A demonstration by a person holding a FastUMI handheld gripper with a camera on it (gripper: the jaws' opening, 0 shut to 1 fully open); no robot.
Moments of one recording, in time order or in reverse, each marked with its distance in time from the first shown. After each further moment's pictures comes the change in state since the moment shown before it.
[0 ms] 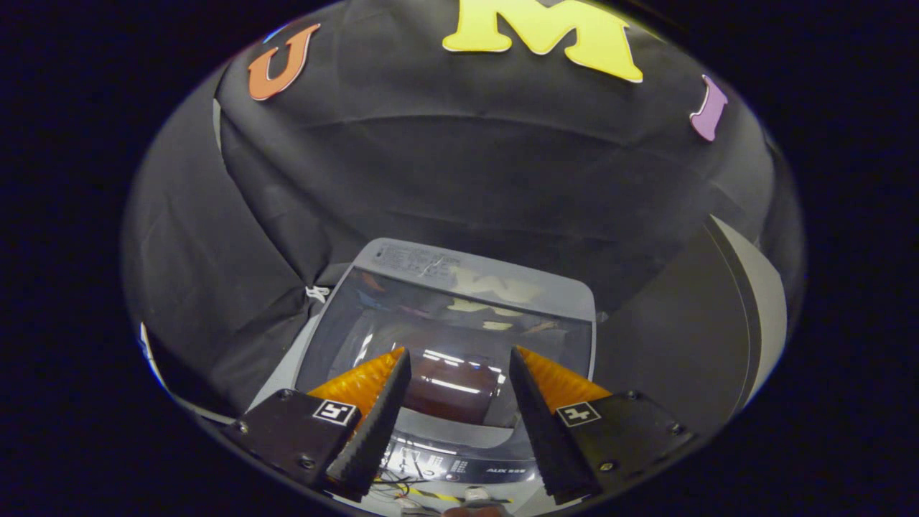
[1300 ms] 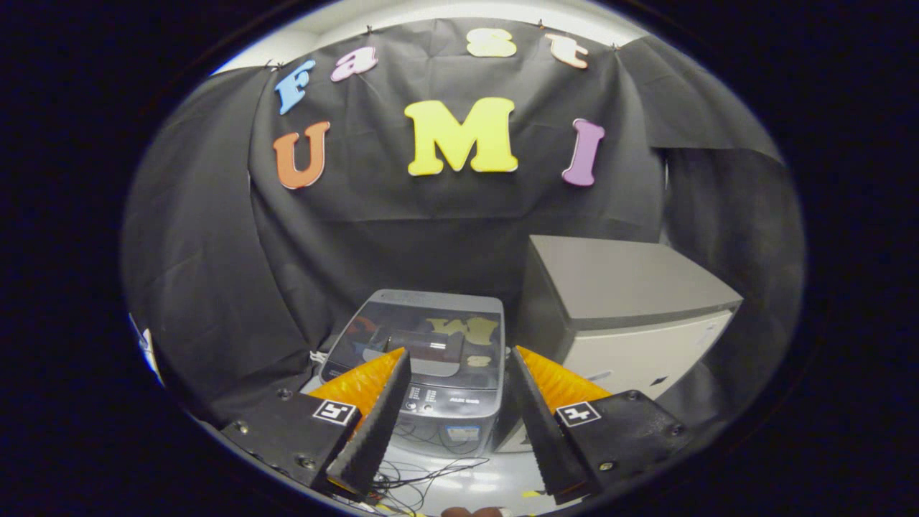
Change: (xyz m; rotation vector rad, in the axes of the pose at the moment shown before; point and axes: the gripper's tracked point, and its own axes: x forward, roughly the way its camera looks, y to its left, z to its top) arm -0.052 -0.013 0.027 0.116 -0.503 -0.056
